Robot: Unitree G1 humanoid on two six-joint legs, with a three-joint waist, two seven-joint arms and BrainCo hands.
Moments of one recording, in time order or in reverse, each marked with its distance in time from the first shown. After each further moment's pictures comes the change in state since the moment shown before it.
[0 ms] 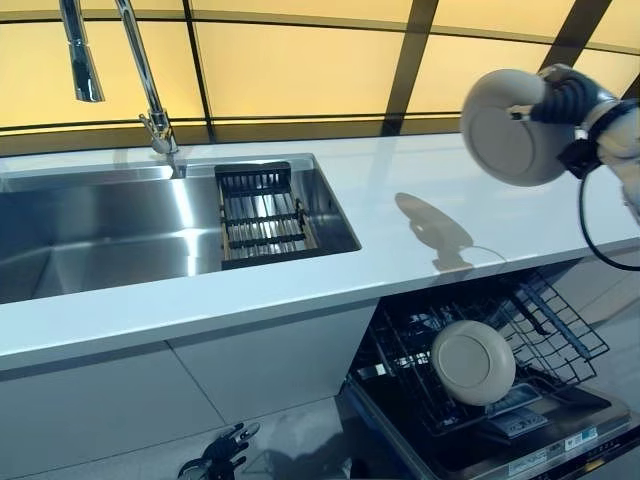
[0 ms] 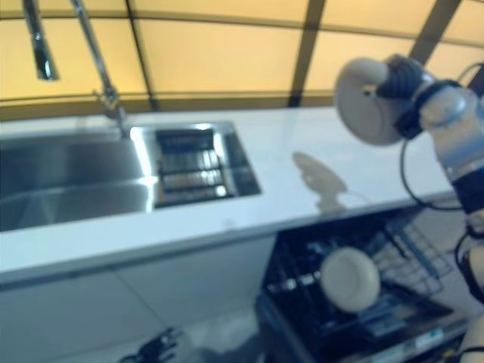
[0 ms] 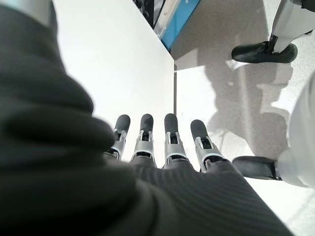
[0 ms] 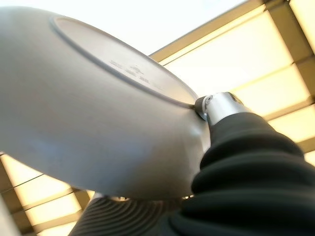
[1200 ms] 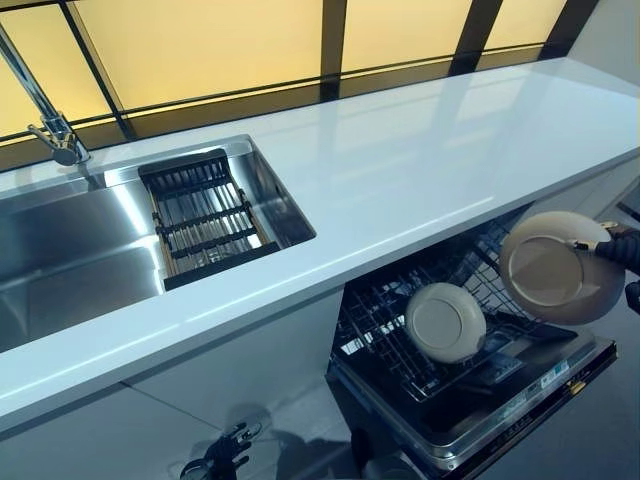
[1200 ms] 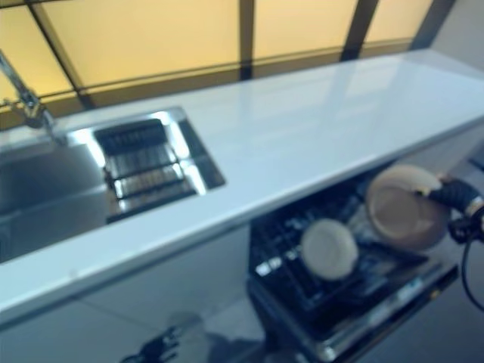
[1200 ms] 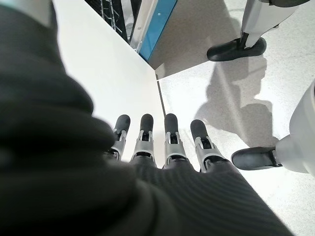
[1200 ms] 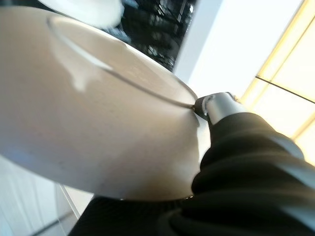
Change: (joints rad) left arm -0.012 -0.019 0.024 0.031 0.020 -0.021 -0.020; right arm 0.898 0.001 -0.645 -0.170 0.194 0.048 0.220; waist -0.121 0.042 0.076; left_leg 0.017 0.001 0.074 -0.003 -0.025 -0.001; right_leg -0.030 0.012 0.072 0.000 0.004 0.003
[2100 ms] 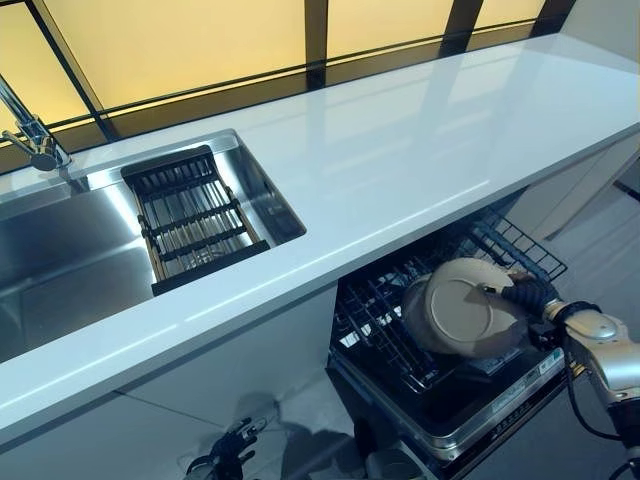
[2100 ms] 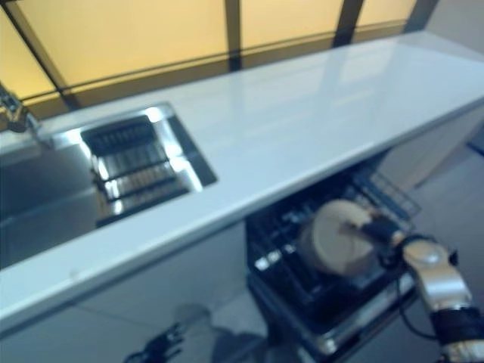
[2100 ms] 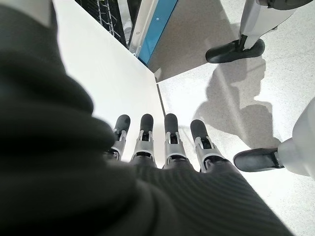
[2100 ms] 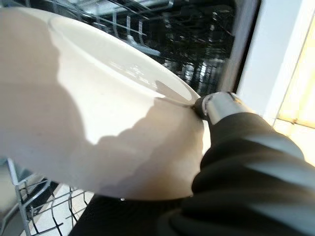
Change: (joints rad) left arm -0.006 -0.031 0.007 -0.001 -0.002 -0.019 0.002; right arm 0.081 0.310 0.102 -0.162 -0.125 0.074 -0.083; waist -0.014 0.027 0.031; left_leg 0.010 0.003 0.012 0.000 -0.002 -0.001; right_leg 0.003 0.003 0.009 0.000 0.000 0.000
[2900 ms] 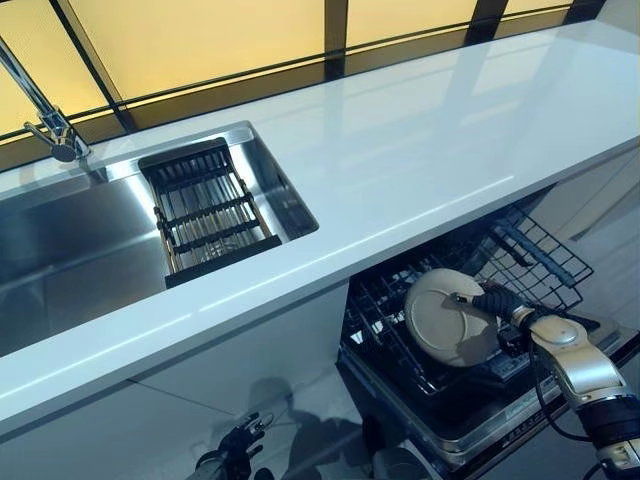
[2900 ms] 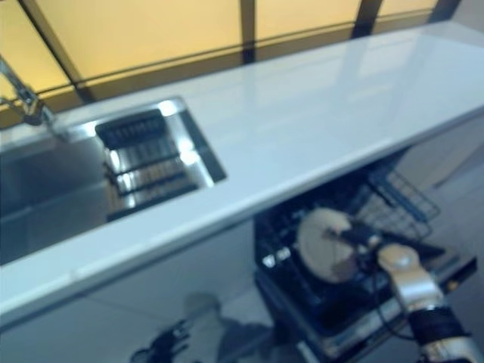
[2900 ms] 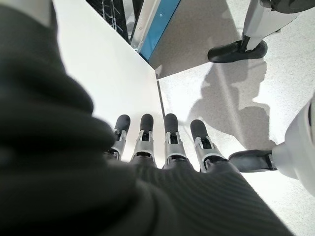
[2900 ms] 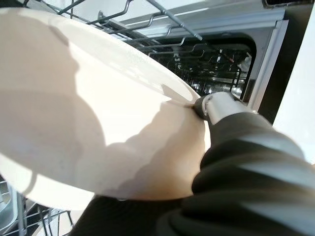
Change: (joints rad) left arm -0.018 -0.028 0.000 -0.001 -0.001 0.000 0.009; right arm -0.023 0.081 0.082 -0.027 -0.051 0.010 -0.036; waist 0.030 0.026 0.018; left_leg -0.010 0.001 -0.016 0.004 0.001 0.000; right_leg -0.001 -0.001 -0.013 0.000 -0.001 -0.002
